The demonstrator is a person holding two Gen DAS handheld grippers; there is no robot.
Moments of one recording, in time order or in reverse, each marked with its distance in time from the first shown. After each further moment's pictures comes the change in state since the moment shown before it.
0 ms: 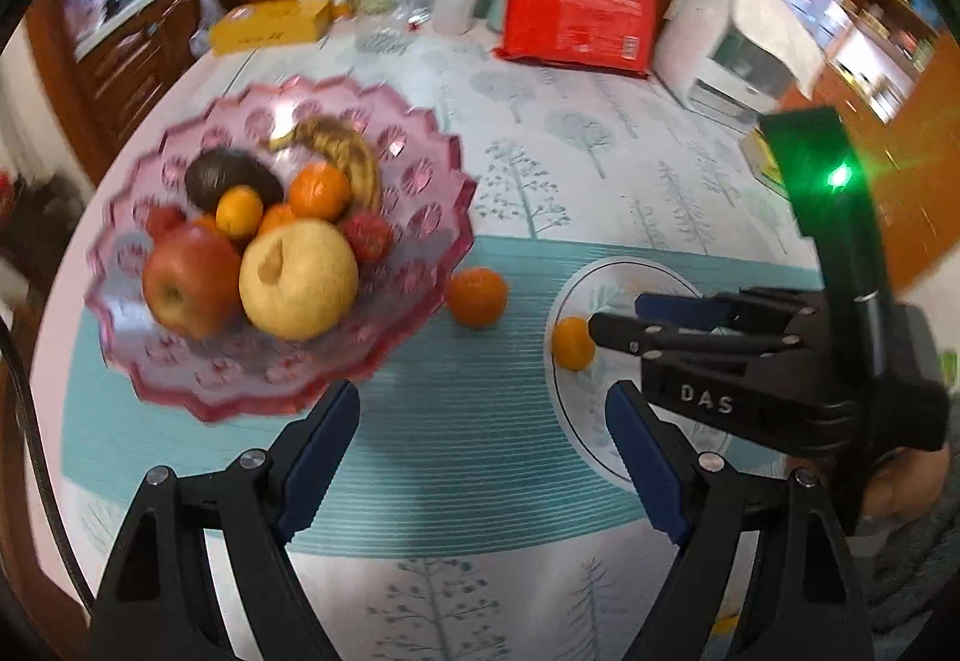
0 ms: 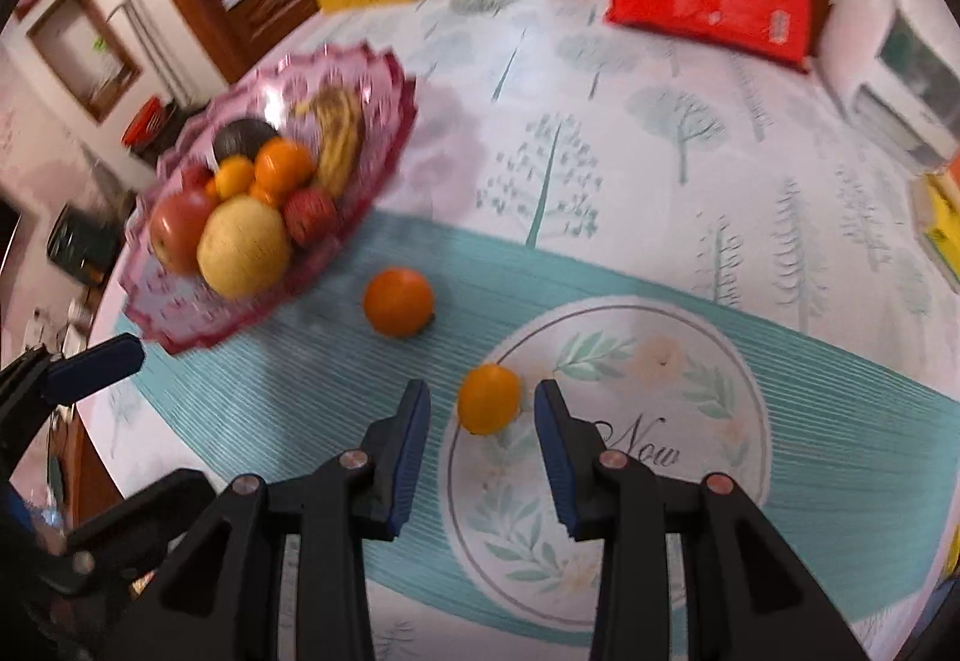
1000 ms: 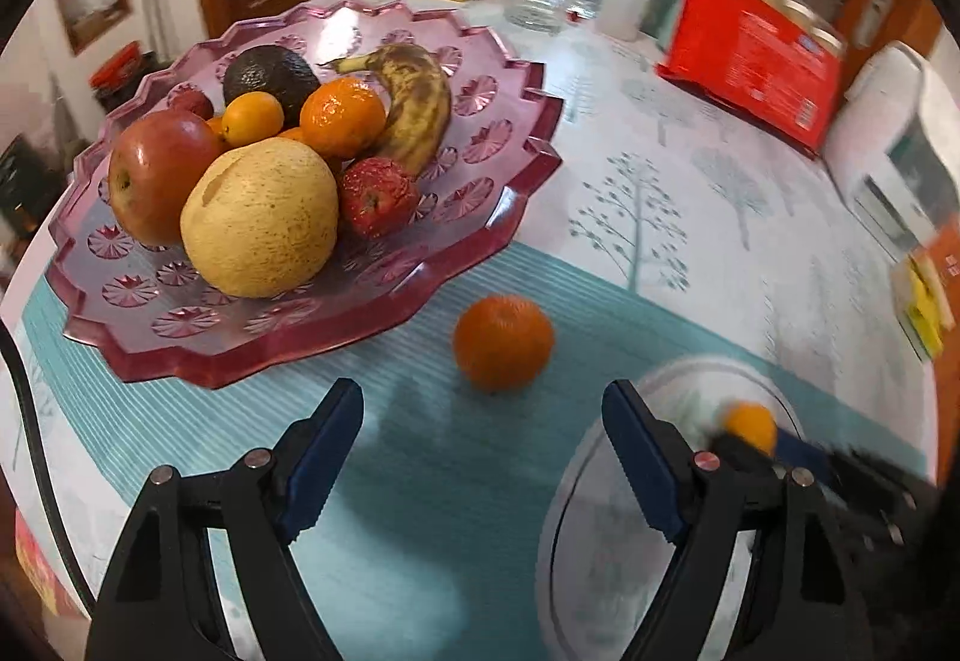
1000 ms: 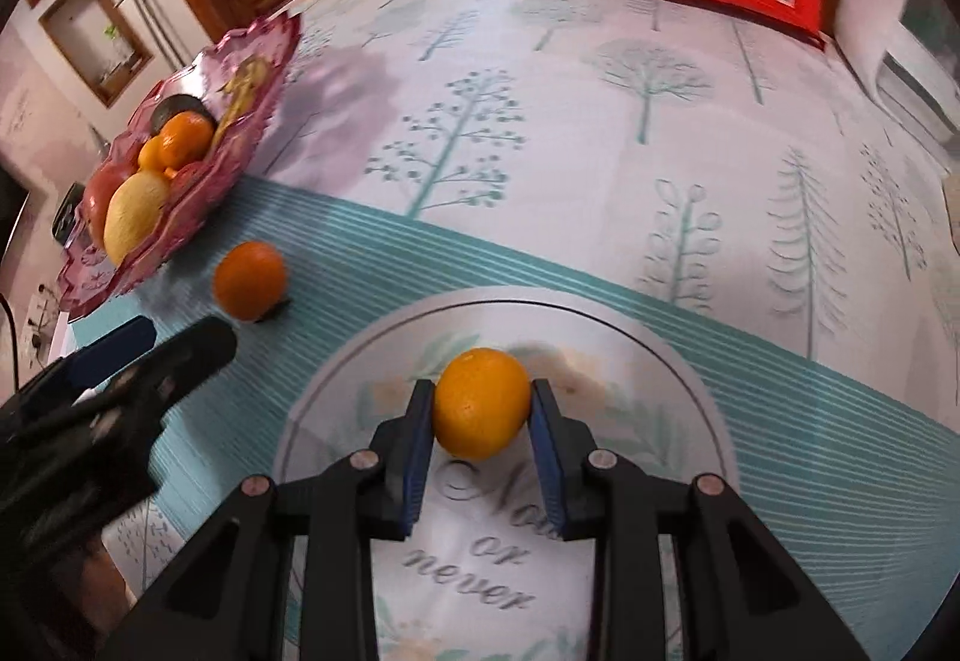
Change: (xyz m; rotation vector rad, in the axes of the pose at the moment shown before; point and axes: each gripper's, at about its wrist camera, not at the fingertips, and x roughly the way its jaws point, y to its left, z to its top) left arm 0.105 -0.029 0.012 -0.366 -0.085 0.295; right arm 0.035 -0.078 -0.008 -0.022 -0.023 0.034
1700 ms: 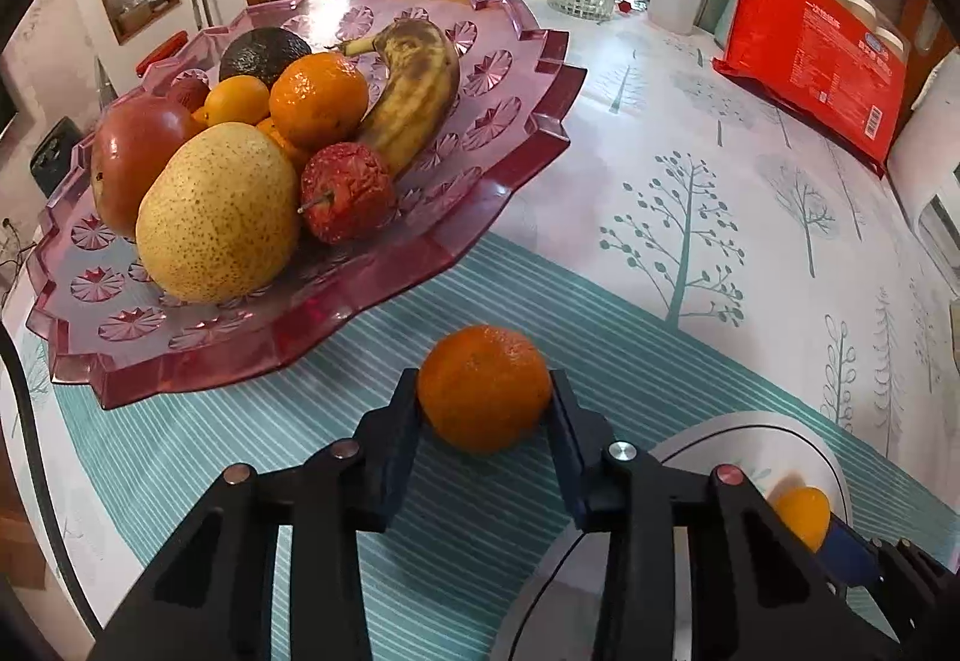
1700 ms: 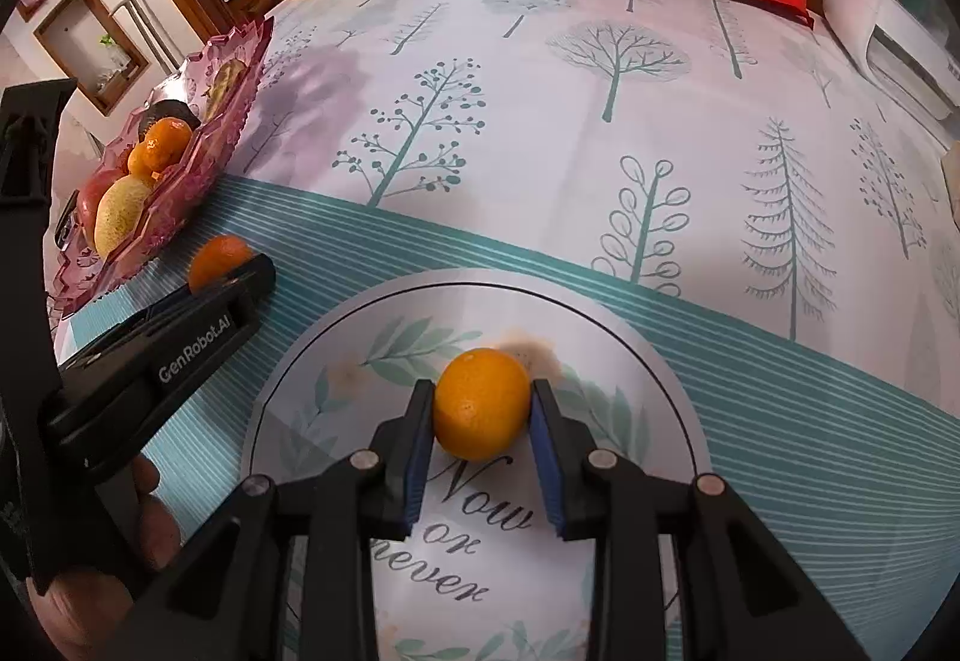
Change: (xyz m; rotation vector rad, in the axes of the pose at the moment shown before) left arm 0.045 -0.031 0.012 -0.042 0.011 0.114; right arm 0.003 -0.015 -0.004 0.012 0.010 0.016
